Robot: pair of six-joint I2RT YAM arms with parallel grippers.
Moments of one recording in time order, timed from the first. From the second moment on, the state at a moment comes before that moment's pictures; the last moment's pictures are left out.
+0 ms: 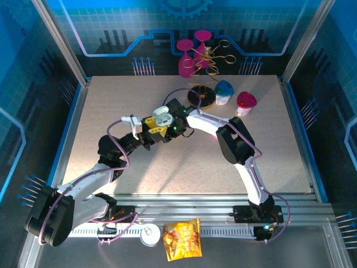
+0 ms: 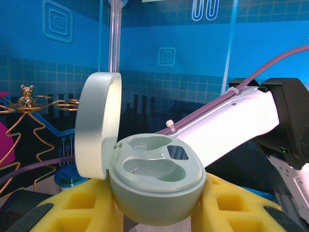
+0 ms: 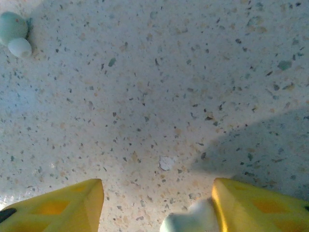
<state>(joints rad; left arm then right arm) -0.37 1.09 0.41 1.07 0.65 -0.32 0.68 2.29 1.78 -0.66 -0.31 0.02</state>
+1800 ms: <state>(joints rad) -0.37 1.16 0.40 1.12 0.65 -0.32 0.67 2.15 1.54 -0.54 -0.43 0.13</state>
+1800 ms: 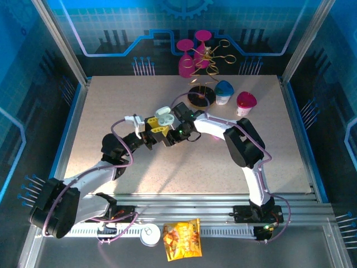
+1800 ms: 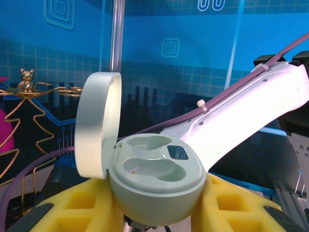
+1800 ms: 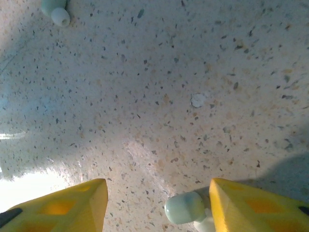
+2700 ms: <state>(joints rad) -0.37 1.15 0.40 1.12 0.65 -0.33 0.68 2.00 1.33 -0.49 -0.44 0.17</state>
